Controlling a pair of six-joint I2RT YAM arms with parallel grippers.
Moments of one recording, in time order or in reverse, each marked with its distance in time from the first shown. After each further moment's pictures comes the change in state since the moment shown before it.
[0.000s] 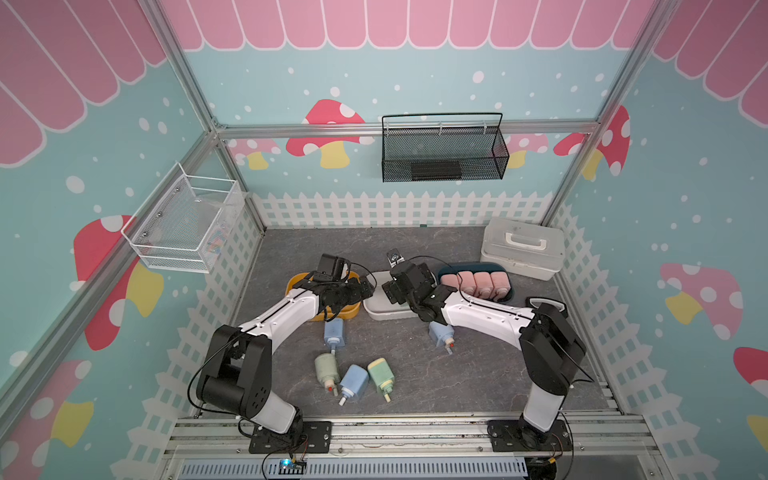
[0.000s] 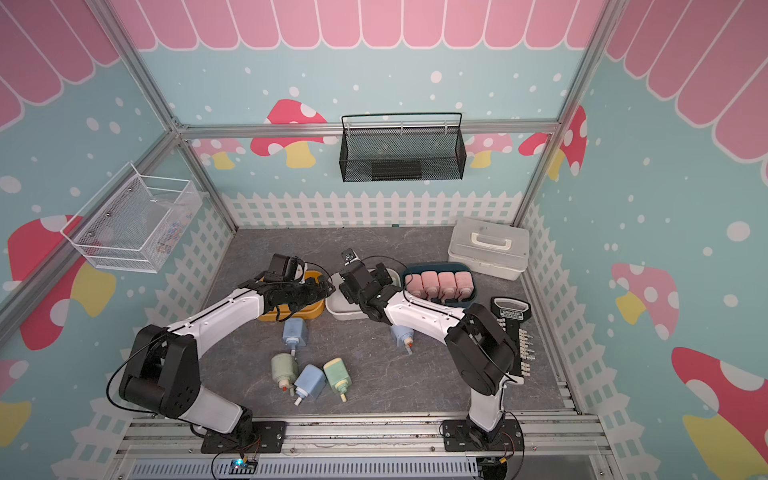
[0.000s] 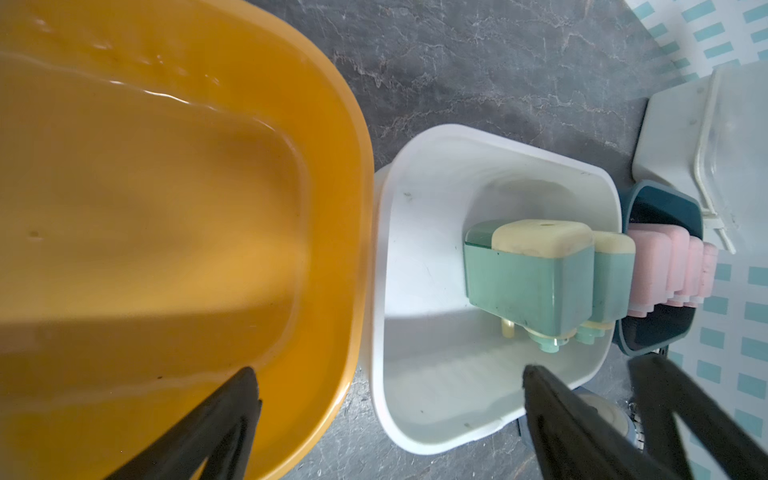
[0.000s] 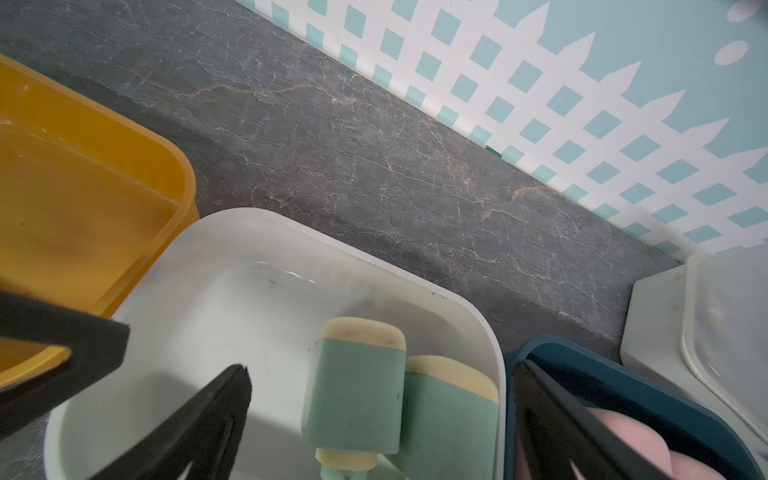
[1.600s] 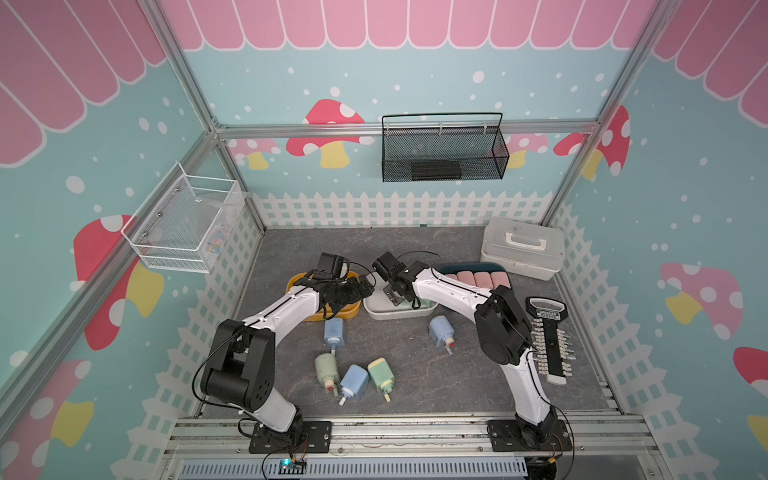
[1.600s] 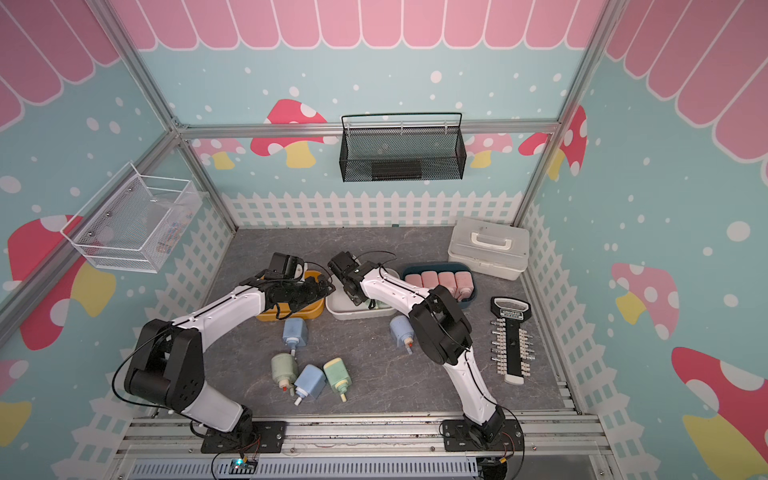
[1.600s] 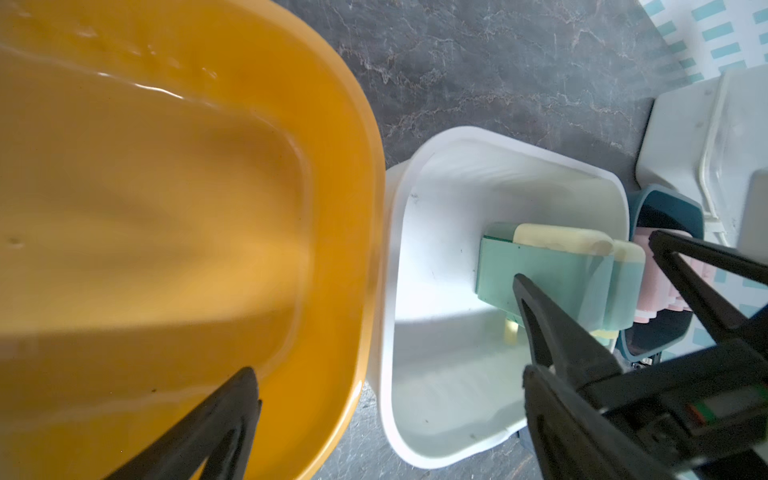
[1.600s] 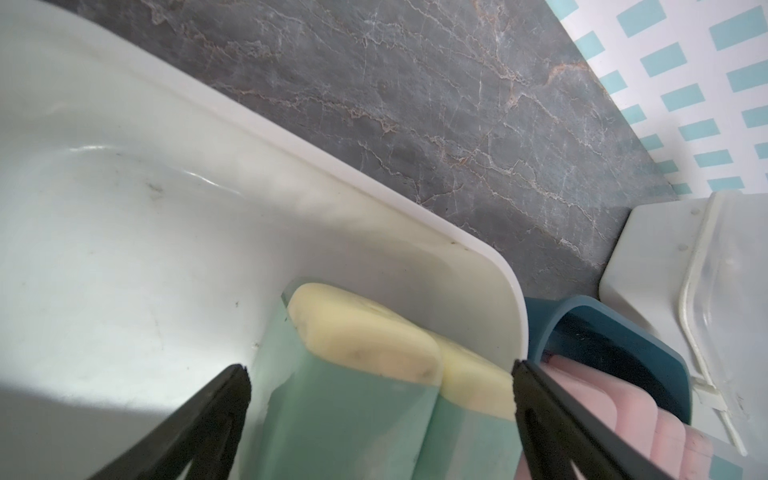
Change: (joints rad) left arm 0.021 0.048 0.026 -0.001 0.036 0.000; right arm -0.032 0.365 0.454 -0.564 0.066 0.052
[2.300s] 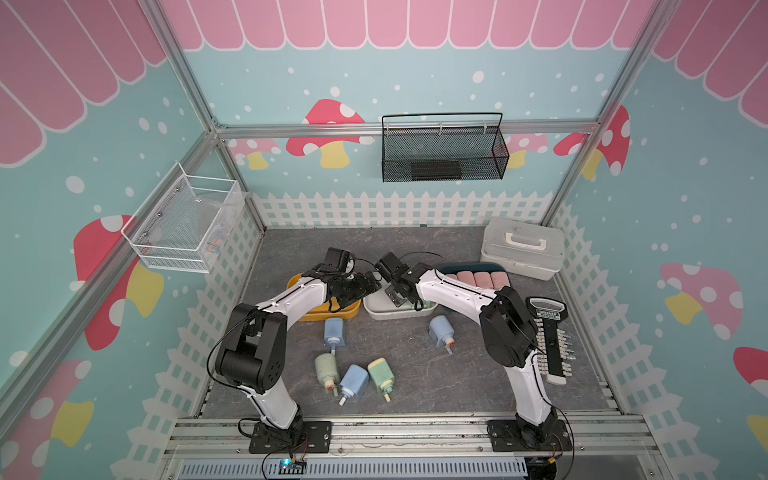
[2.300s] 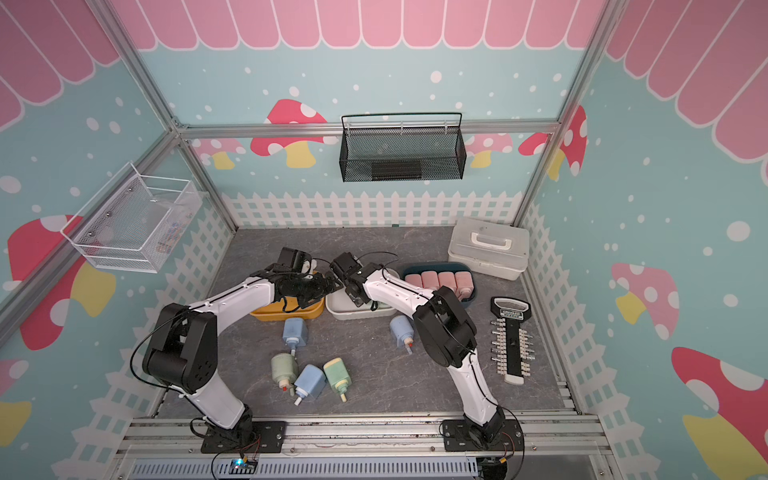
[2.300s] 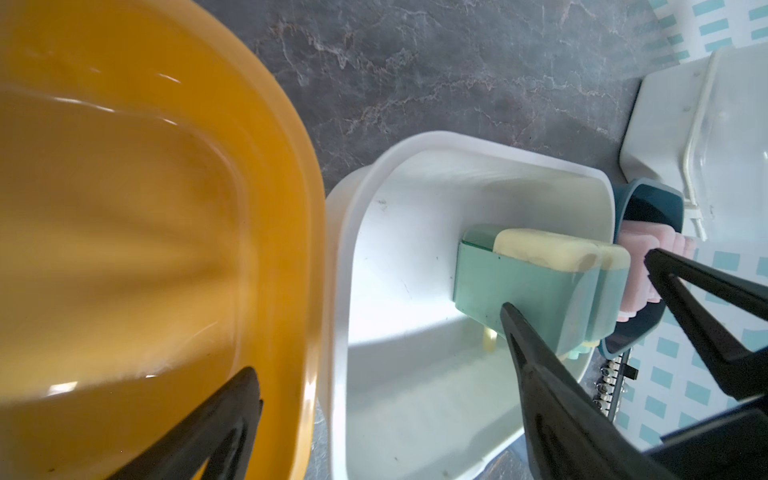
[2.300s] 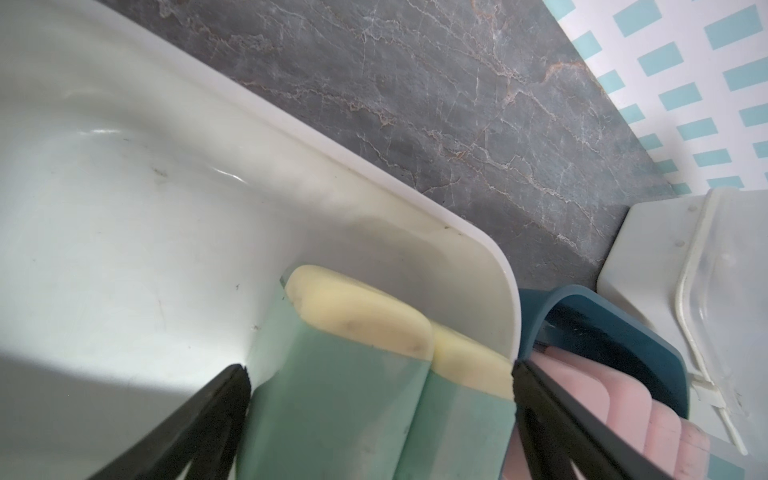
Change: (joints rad) left arm -0.011 0.114 0.085 0.000 0.089 -0.004; right arm 0.000 -0.052 -0.068 0.036 -0.011 -0.006
